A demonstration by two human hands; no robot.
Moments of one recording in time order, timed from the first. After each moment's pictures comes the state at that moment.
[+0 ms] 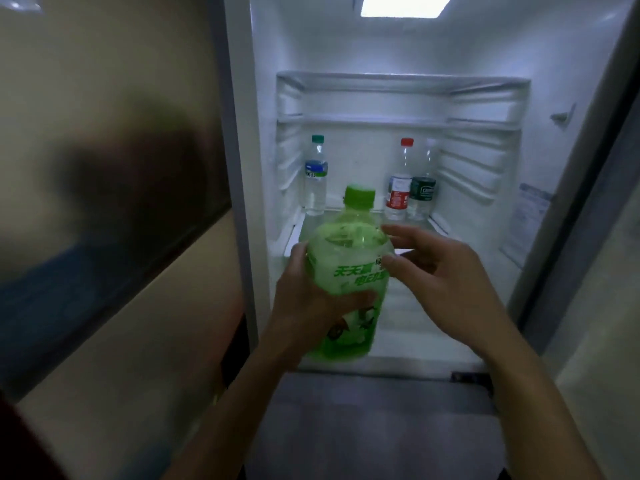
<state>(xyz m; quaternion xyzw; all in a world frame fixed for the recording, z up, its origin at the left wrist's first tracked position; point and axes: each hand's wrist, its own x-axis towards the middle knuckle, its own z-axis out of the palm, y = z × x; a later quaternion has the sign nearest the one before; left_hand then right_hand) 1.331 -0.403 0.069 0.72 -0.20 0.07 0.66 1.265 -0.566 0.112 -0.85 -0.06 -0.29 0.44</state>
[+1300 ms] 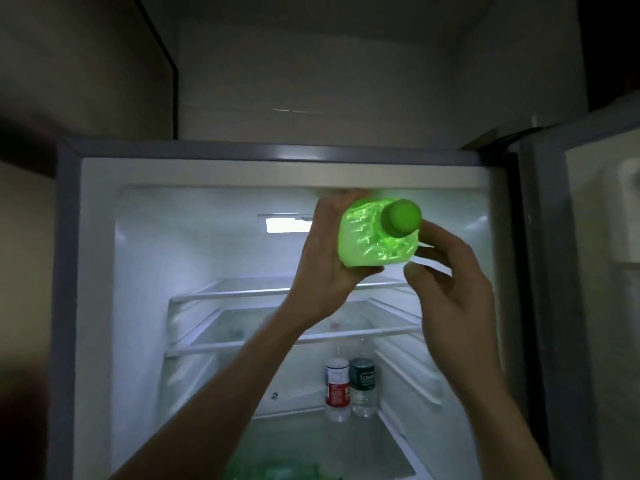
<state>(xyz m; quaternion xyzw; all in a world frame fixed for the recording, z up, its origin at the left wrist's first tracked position) 1.489 -0.581 0.328 0.48 -0.60 0.40 0.50 1.361 -0.668 0.282 -0.62 -0.11 -0.65 0.43</state>
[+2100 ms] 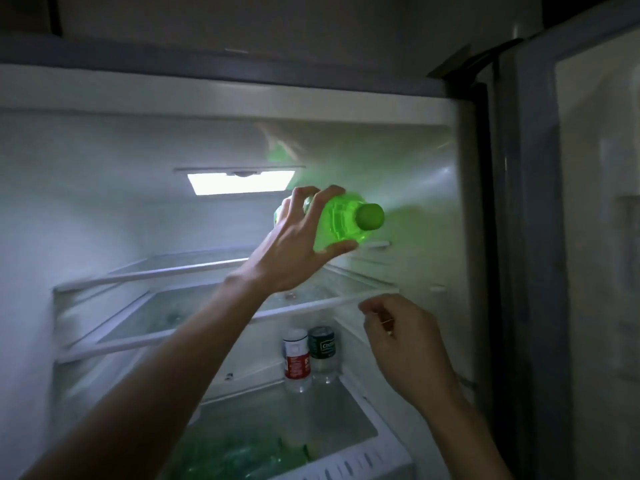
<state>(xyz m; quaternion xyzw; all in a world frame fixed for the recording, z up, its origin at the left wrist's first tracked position) 1.559 -0.642 0.316 0.65 -0.60 0.39 0.28 1.408 -0.730 0.198 -0.79 0.14 -0.52 0.28</state>
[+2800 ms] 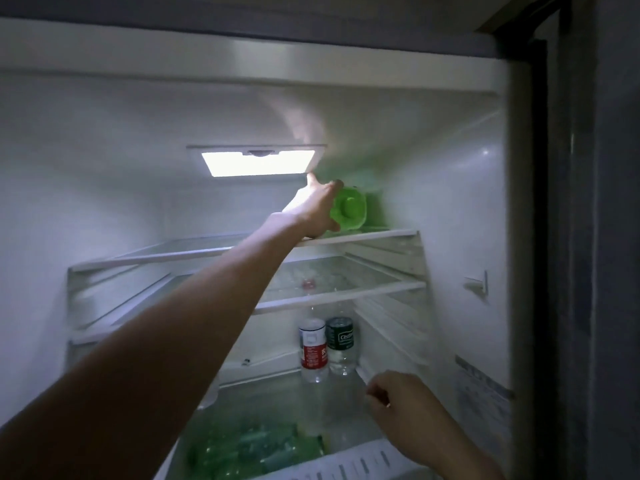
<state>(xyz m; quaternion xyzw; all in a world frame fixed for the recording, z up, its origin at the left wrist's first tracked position) 1.598 -0.681 0.360 0.84 -0.45 0.25 0.17 1.442 -0.752 0.123 -0.93 0.15 -0.23 0.23</state>
